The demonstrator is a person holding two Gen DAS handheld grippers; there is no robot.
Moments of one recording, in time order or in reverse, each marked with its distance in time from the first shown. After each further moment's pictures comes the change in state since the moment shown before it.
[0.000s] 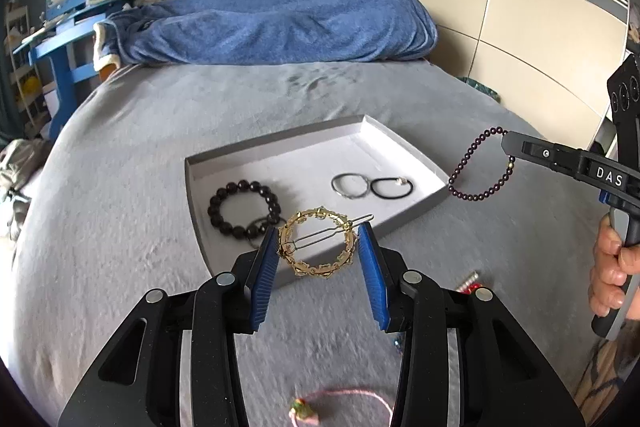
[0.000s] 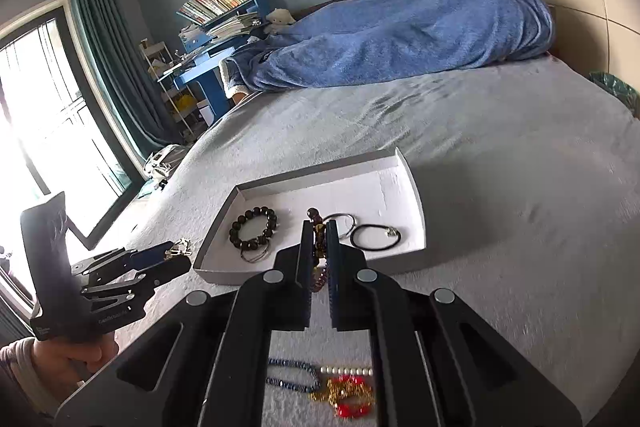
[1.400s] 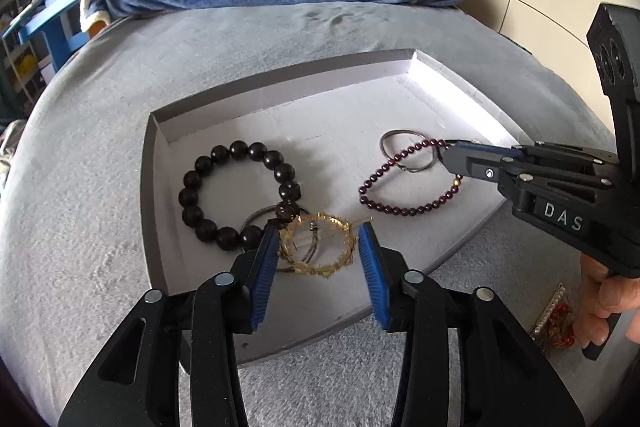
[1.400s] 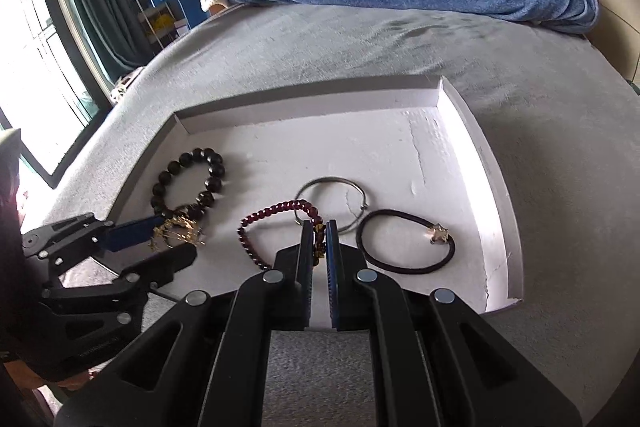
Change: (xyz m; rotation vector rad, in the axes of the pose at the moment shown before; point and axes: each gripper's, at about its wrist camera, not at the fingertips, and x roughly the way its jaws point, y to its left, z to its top) left arm 0.110 0.022 -0.004 -0.009 0.188 0.069; right arm 0.162 -0.001 -0.017 -0.110 0.276 -0.110
